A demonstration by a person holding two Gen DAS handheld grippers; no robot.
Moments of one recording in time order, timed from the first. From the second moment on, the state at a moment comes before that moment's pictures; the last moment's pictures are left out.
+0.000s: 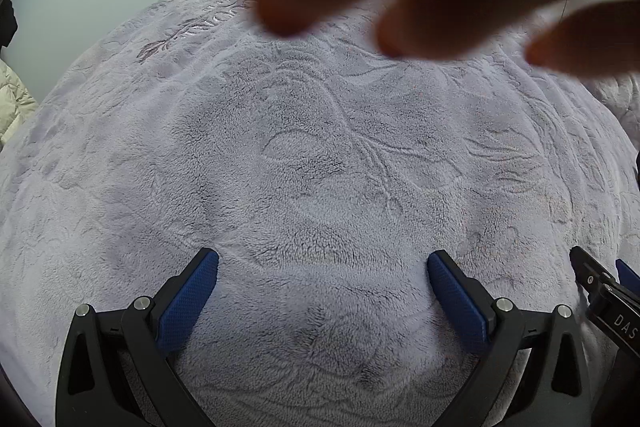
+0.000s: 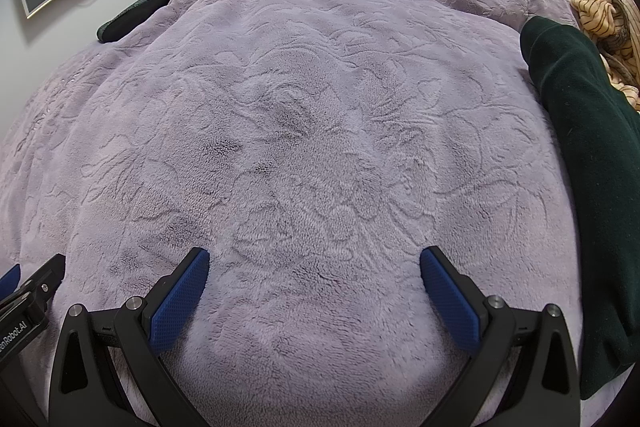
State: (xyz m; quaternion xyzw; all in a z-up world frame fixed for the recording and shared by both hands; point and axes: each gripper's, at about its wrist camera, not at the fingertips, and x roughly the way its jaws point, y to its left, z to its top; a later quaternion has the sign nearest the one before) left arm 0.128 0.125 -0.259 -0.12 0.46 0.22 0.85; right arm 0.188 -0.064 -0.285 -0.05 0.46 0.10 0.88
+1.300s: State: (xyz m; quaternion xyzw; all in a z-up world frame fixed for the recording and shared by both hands) left arm 0.128 0.119 -0.259 -0.11 0.46 0.23 0.85; right arm 0.188 -0.064 -0.286 -0.05 0.46 0.10 0.88
